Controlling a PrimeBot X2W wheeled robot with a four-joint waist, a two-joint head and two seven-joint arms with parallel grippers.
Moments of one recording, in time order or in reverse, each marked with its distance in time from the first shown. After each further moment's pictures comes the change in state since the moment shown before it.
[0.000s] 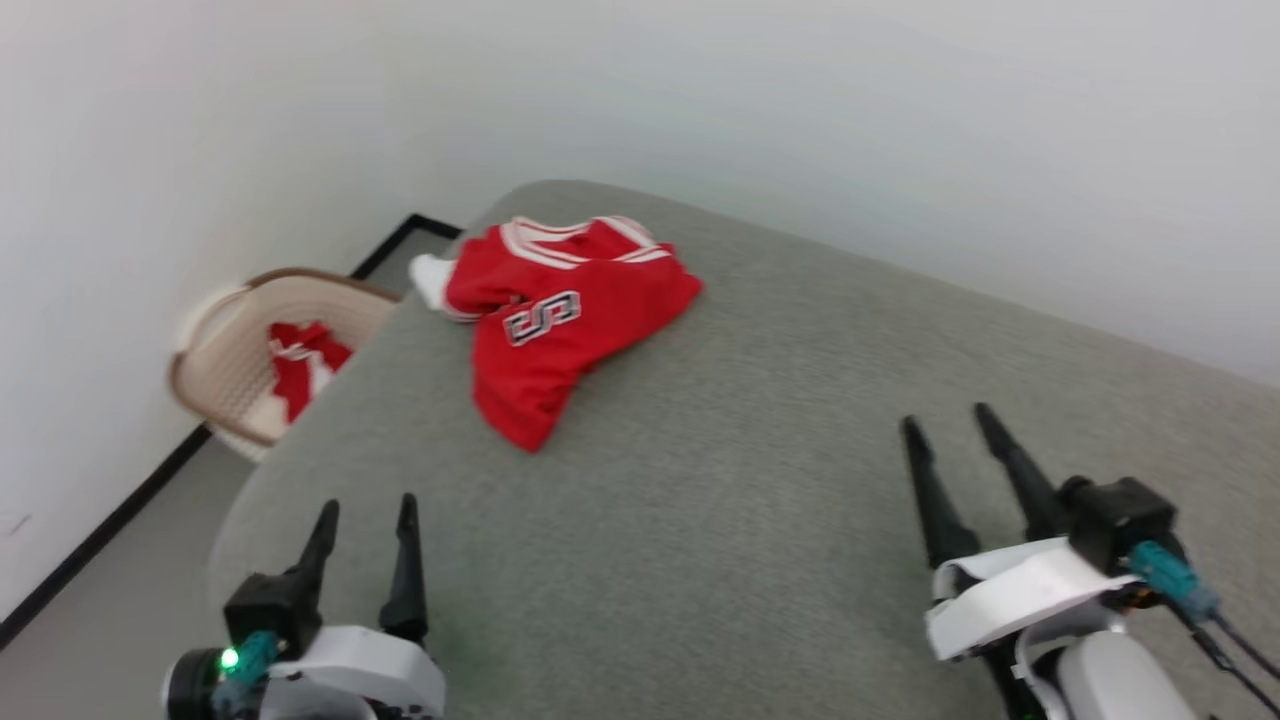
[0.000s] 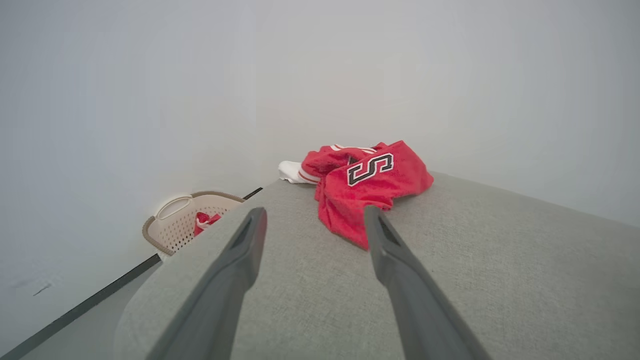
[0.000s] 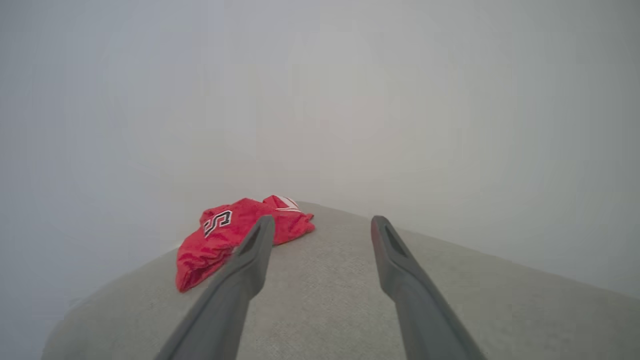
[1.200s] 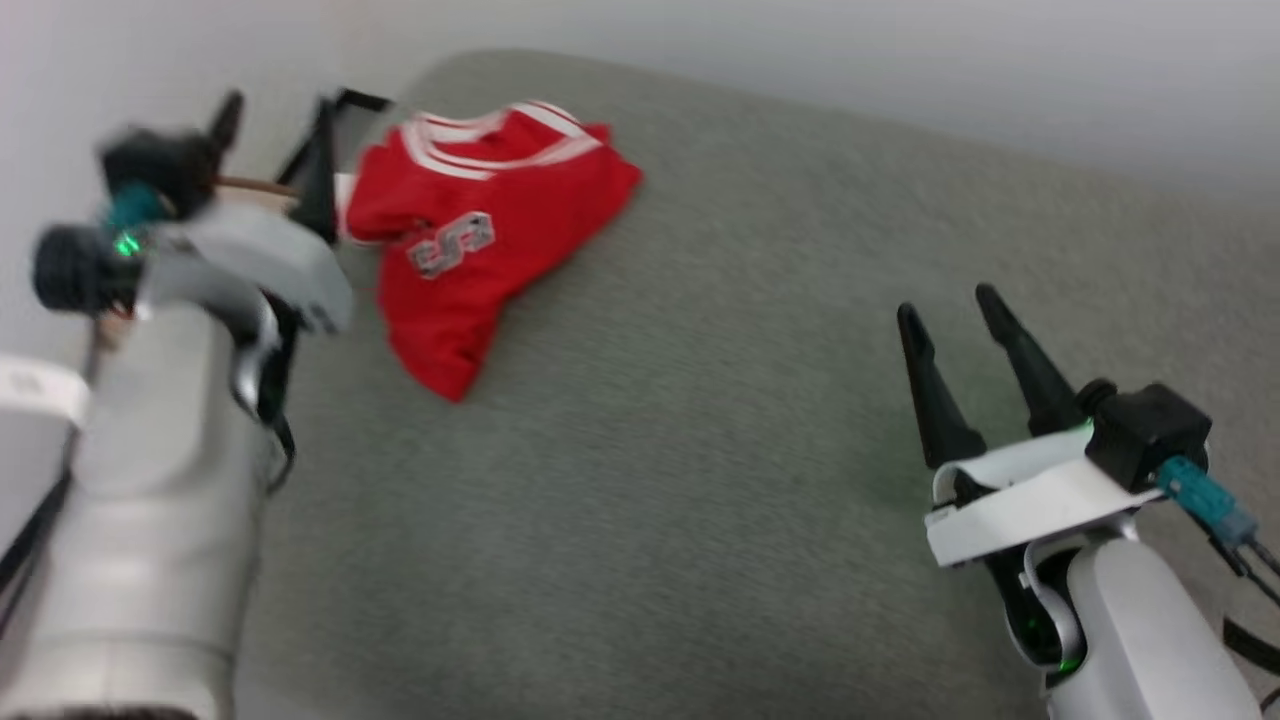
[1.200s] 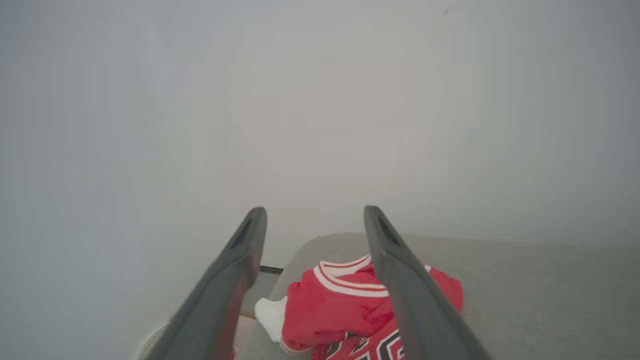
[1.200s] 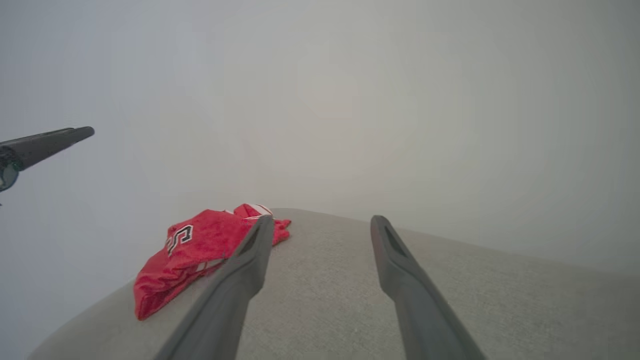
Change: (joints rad) left arm -0.727 0.196 -0.150 0.434 -0.049 -0.060 0.019; right arm -0.115 -0.008 0.029 -0.077 0.007 0.000 0.000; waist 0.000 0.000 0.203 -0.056
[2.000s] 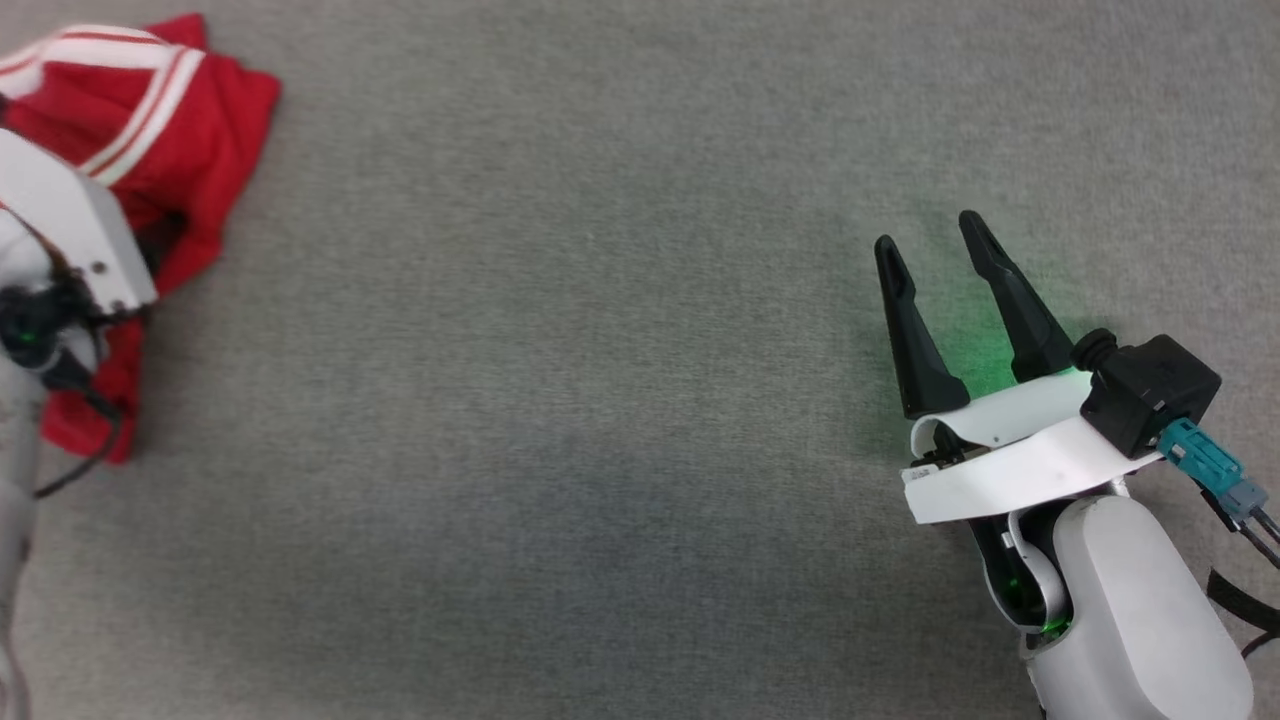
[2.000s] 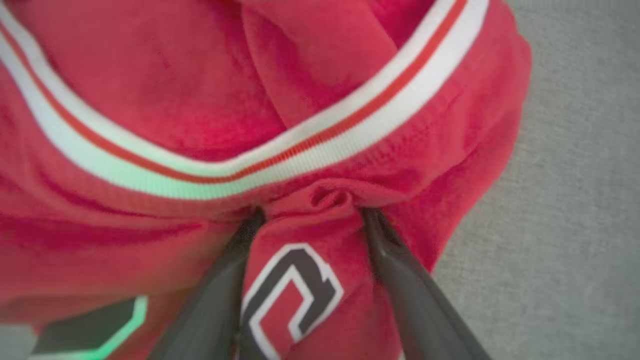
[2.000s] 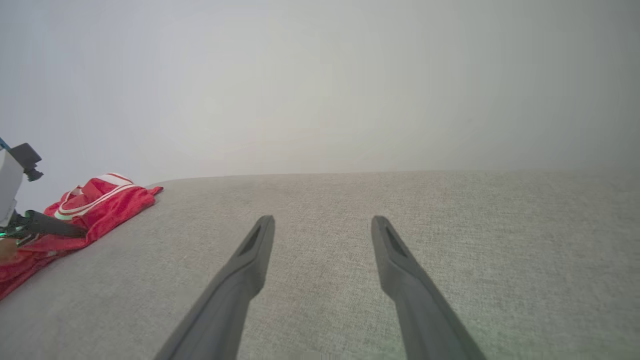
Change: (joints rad) left arm -0.245 0.275 -0.243 0.302 -0.564 -0.002 0.763; right arm -0.074 0.027 0.017 -0.072 -0.008 0.000 0.000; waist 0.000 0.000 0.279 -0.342
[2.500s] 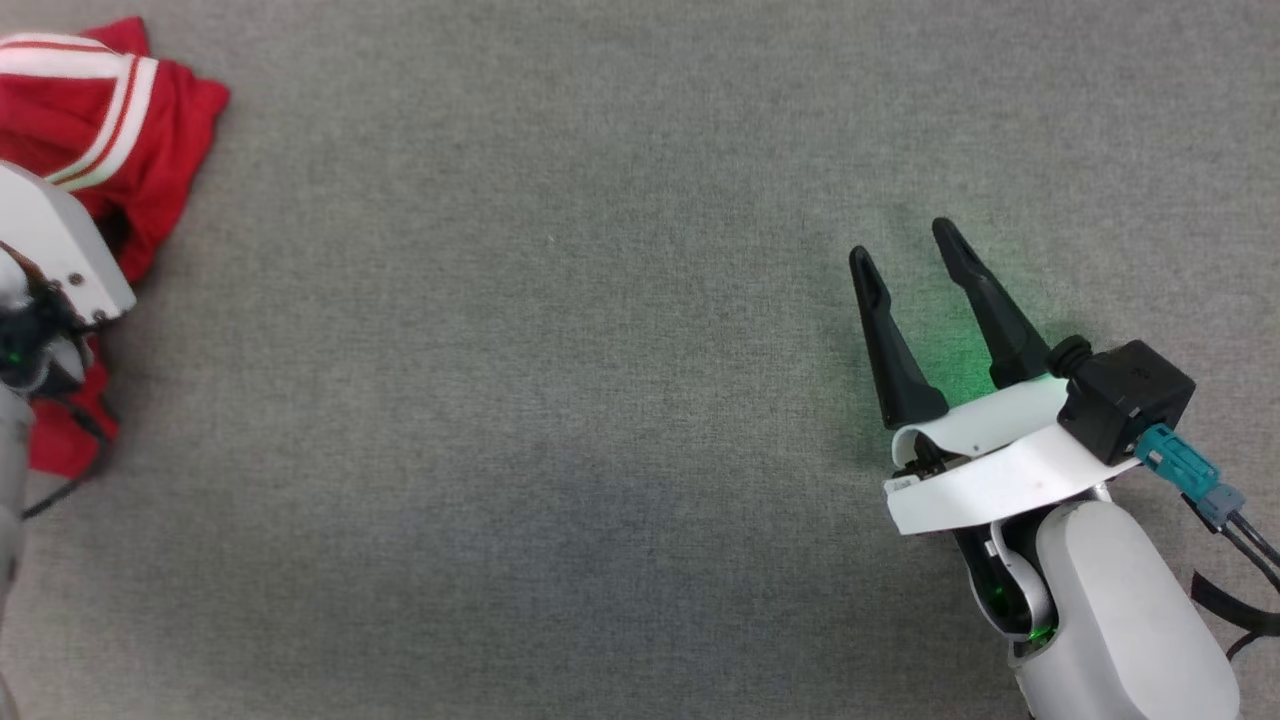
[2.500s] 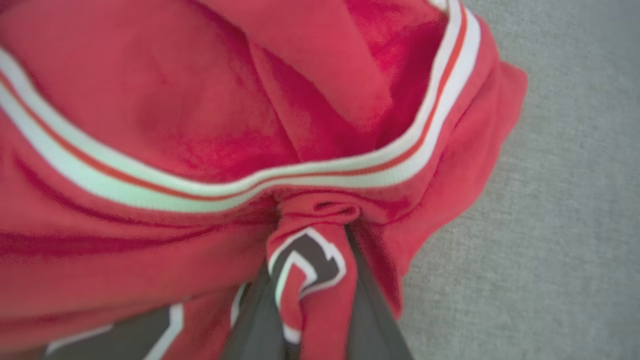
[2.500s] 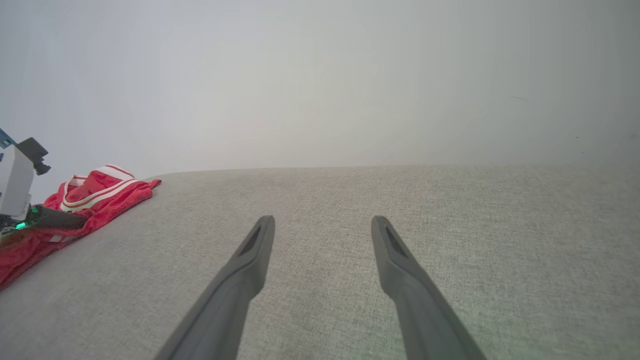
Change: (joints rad) left arm 0.017 0.033 -0.045 0.018 -0.089 0.001 -0.096; right arm -0.003 -0.001 0.037 -0.010 0.001 0.000 0.000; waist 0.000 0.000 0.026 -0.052
